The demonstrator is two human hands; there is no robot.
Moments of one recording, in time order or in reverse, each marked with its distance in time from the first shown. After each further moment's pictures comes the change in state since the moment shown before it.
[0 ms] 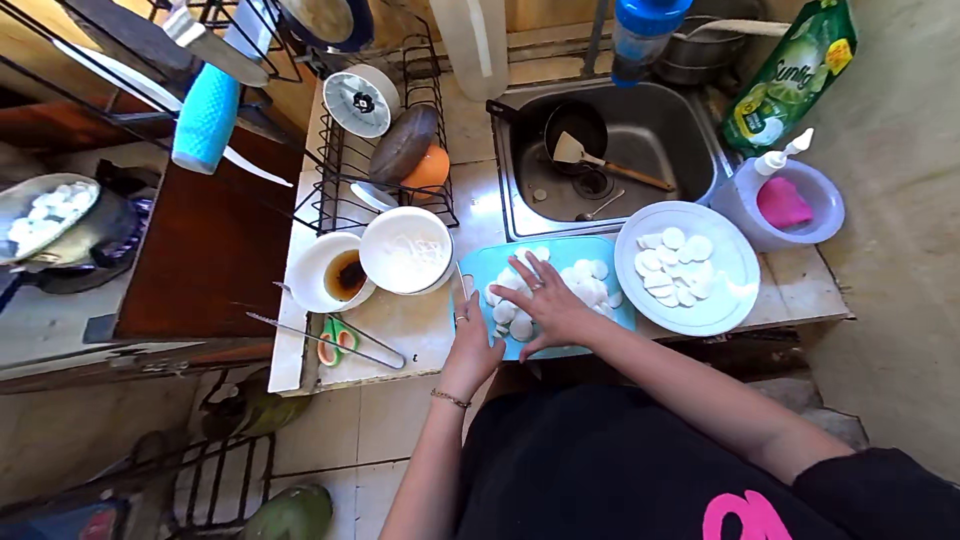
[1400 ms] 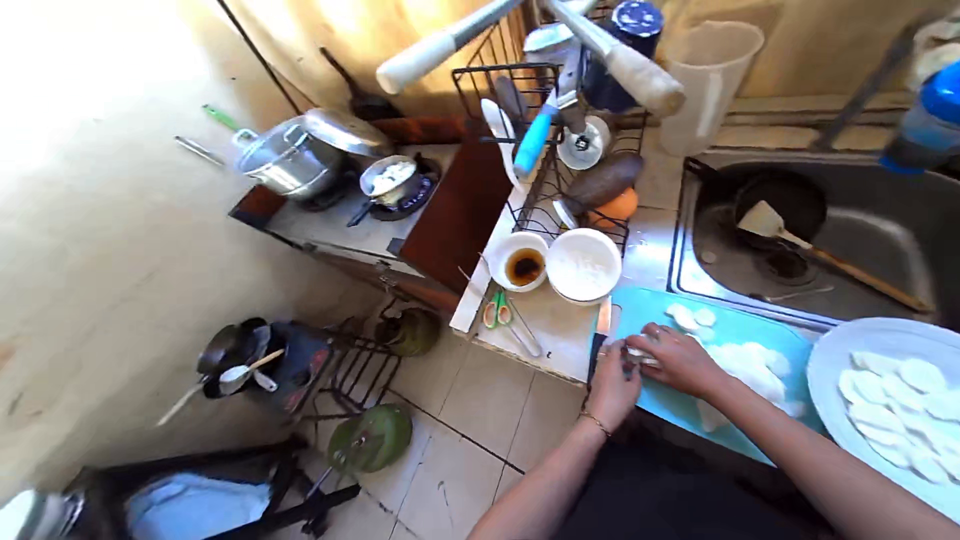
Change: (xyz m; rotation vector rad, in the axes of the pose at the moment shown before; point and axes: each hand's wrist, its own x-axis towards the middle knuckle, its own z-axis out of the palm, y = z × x) left_hand 0.000 -0.023 0.038 -0.460 0.258 0.034; right_hand 0.045 -0.004 0.006 -0.087 -0.095 -0.151
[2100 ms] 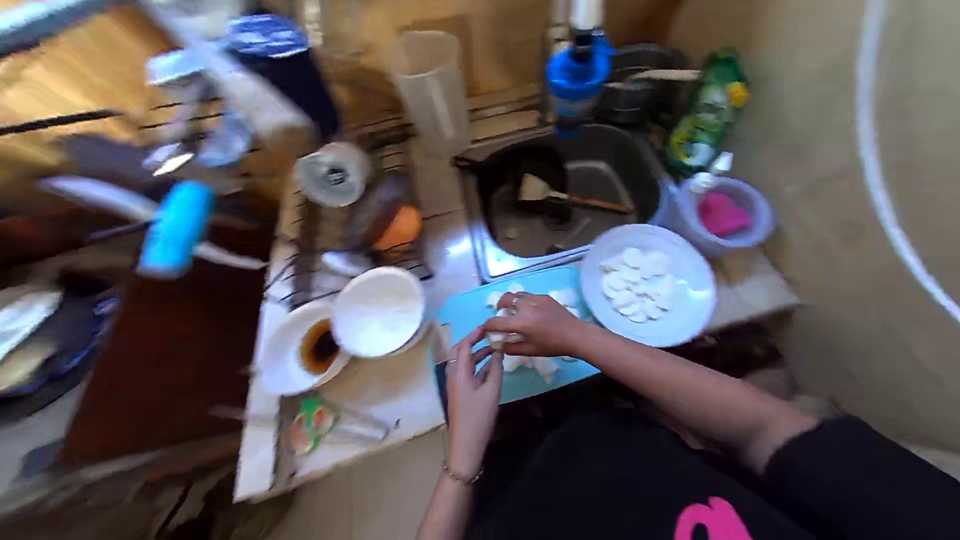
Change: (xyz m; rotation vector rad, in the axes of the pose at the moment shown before) left_hand -0.017 0.061 0.013 -0.175 0.011 0.323; right_hand -0.066 0.001 -0.051 0.115 0.460 -0.050
